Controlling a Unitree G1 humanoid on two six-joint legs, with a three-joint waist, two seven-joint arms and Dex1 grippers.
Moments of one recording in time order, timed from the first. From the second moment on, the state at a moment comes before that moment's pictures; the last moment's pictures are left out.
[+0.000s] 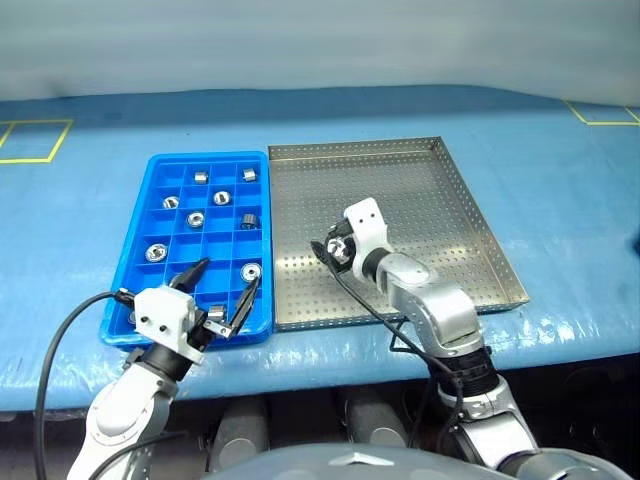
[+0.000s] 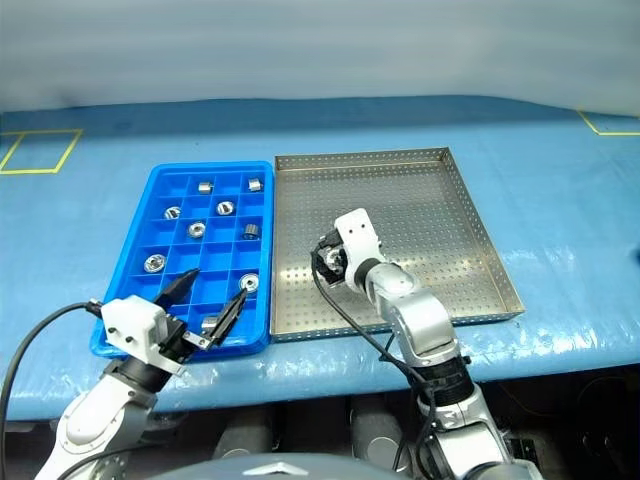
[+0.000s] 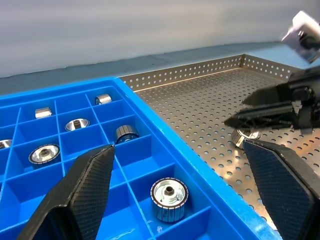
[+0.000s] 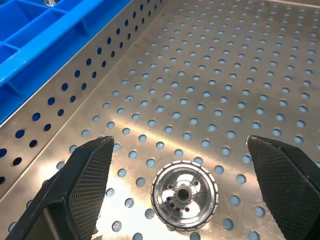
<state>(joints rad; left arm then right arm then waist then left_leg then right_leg) 0.50 0.30 0.05 -0.75 -0.28 0.22 -0.35 -0.36 -0.13 0.22 -0.19 0.16 0.85 0.22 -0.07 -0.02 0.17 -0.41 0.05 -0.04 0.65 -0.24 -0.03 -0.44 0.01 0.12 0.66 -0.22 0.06</state>
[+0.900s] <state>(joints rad) 0.61 0.24 0.04 -0.76 -0.24 0.16 -0.28 -0.60 -0.01 0.28 -0.15 0.13 0.79 0.30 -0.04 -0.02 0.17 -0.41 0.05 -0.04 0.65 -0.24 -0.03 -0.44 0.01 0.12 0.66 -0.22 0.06</state>
